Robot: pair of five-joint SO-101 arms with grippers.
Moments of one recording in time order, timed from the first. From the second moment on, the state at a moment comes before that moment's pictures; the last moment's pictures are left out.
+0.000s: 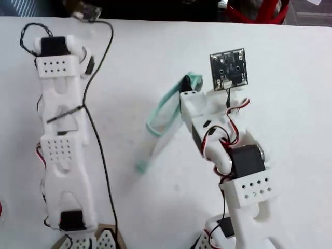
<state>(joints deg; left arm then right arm) -10.4 49.3 -77.2 102.4 -19.7 -20.7 -44.4 35.8 49.0 -0.9</state>
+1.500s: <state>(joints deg) 27.5 -61.0 27.7 22.6 5.1 -20.7 -44.4 36.4 48.1 -0.9</state>
